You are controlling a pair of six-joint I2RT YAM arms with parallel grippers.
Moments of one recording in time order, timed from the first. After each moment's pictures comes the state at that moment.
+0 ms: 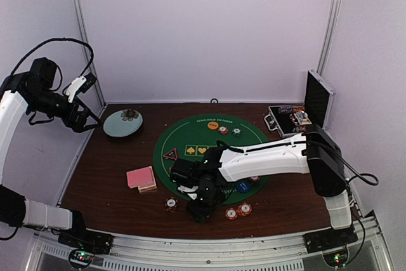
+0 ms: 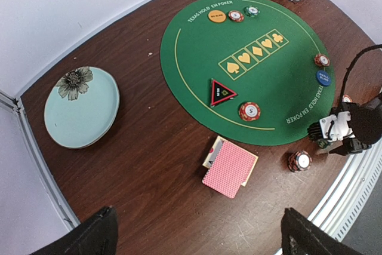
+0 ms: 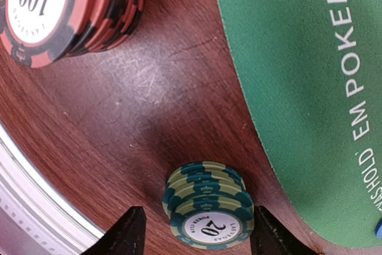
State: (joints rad) left arm 0.05 1.19 1.49 -1.28 0.54 0.59; right arm 1.23 2.15 1.66 -0.96 -0.07 0.37
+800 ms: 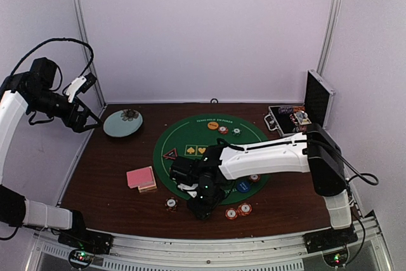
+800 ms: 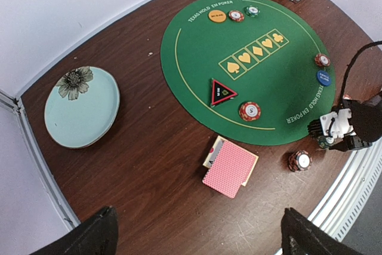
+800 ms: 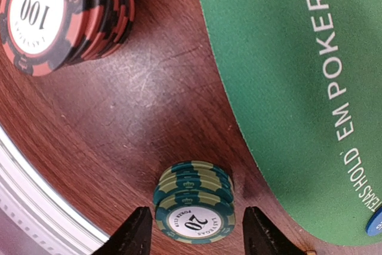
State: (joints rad) left arm 0.05 1.19 1.49 -1.28 0.54 0.59; right arm 1.23 2.15 1.68 -0.98 -0.04 0.36
